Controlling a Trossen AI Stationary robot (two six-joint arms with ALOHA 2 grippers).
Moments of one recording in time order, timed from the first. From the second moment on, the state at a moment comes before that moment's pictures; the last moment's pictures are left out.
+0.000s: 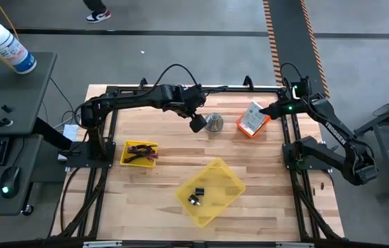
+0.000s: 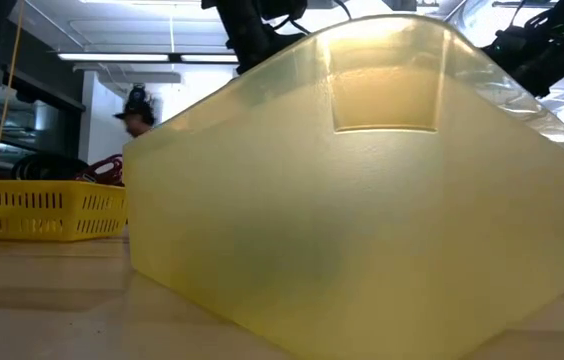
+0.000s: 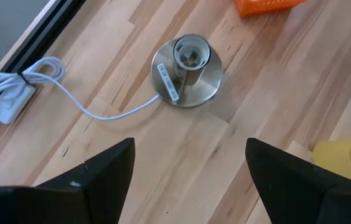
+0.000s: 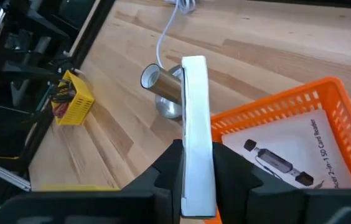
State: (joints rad) left arm 0.37 1.87 1.72 -0.94 -0.12 -0.29; right arm -1.21 0.83 0.62 -0.65 -0.76 0.19
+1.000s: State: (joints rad) left arm 0.37 1.87 1.72 -0.91 -0.12 -0.30; right arm -1.21 0.83 0.60 -0.65 -0.71 0.18
